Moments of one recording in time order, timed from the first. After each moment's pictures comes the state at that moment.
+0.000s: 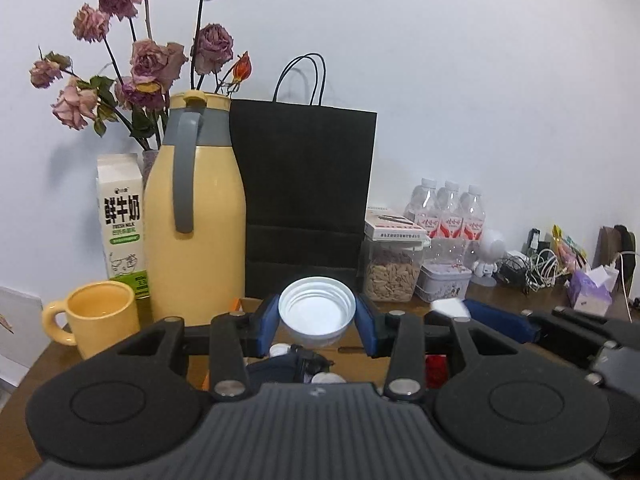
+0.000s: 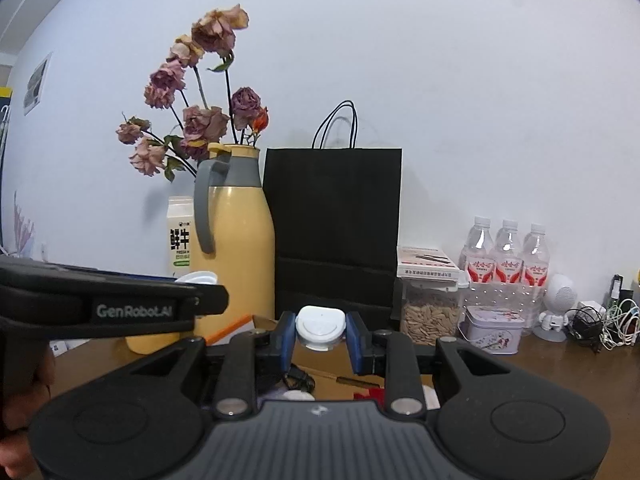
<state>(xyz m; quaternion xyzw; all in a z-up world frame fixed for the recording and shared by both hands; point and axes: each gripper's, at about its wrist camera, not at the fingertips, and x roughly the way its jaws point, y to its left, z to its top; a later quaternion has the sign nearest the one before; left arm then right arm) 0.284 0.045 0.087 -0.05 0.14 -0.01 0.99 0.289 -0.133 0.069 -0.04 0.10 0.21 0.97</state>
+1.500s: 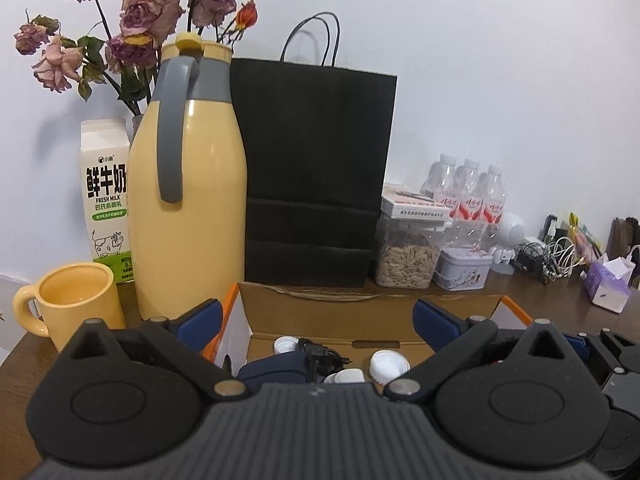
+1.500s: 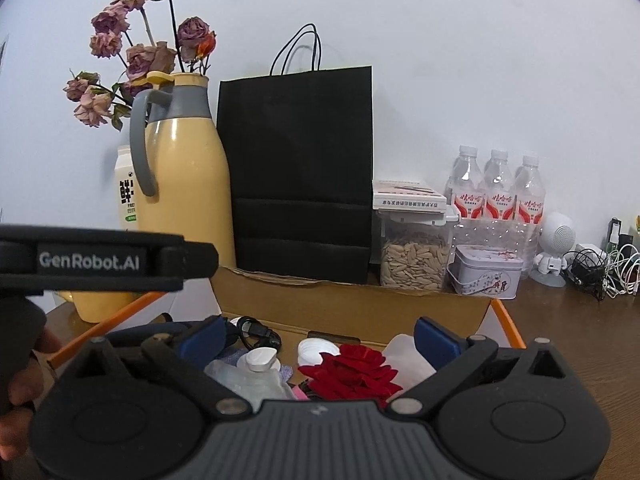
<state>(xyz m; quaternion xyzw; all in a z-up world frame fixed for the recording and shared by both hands) 0.328 0.053 0.061 -0.05 0.17 0.00 0.98 0.335 -0.134 0.028 -0.03 0.16 0.17 0.97</state>
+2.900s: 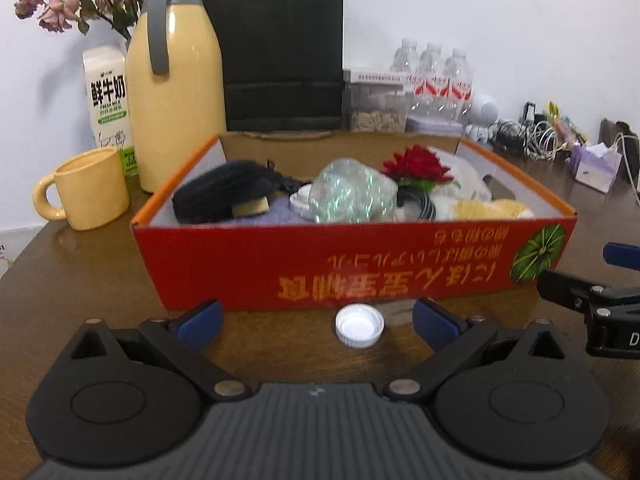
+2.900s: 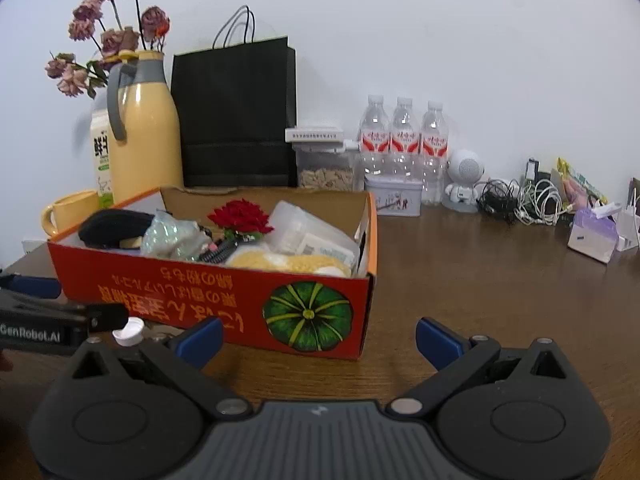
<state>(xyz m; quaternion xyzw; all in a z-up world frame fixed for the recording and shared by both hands) 0.238 0.001 -0.015 0.00 0.29 0.00 0.96 0.236 -0.233 -0.014 -0.03 0.23 0.10 0.97</state>
